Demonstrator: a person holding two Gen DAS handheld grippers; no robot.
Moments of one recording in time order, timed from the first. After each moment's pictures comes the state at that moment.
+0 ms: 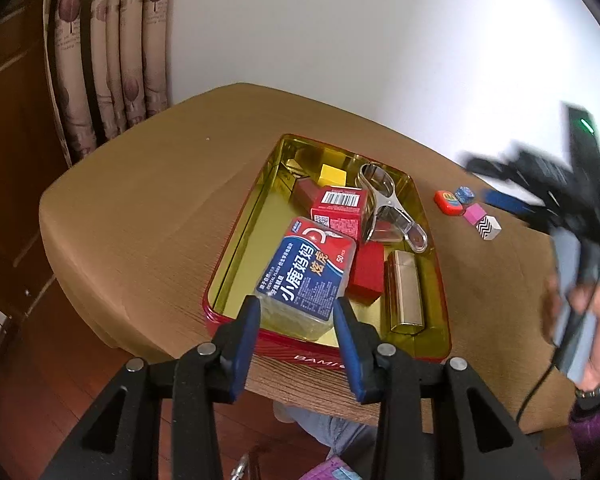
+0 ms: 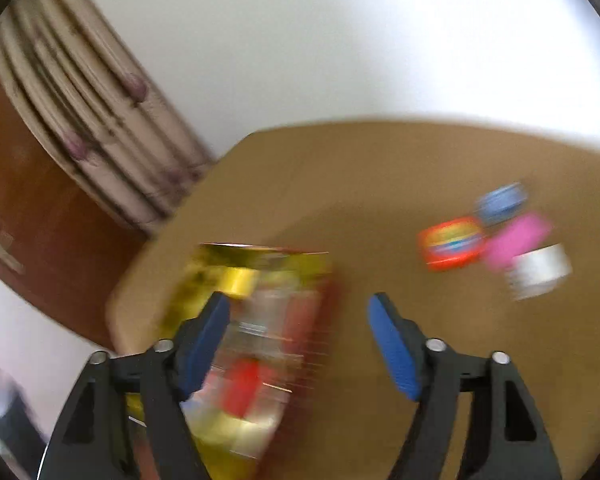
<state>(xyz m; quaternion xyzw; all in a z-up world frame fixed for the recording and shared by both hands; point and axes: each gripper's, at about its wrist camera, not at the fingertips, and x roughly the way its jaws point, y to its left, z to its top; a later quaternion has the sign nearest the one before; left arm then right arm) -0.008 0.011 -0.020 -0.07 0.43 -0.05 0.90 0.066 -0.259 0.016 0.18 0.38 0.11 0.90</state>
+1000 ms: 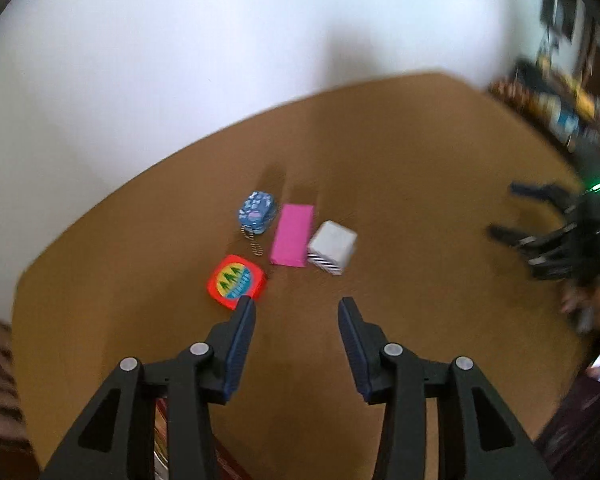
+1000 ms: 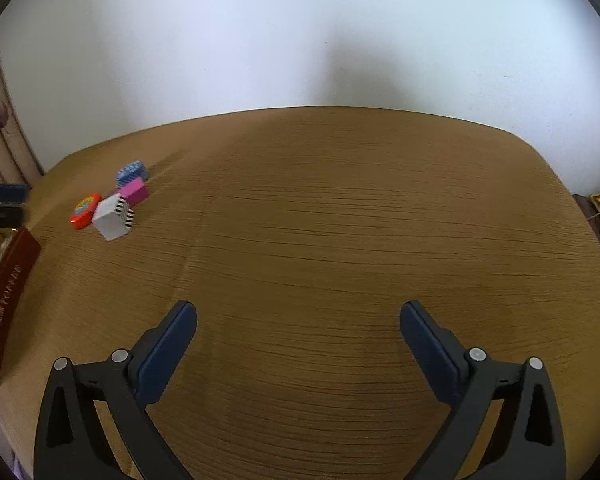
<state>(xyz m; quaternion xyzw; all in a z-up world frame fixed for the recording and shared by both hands) 0.162 -0.303 -0.017 0.29 0.44 -0.36 0.77 -0.029 -0.502 -0.097 0.16 0.39 -0.11 0.90</state>
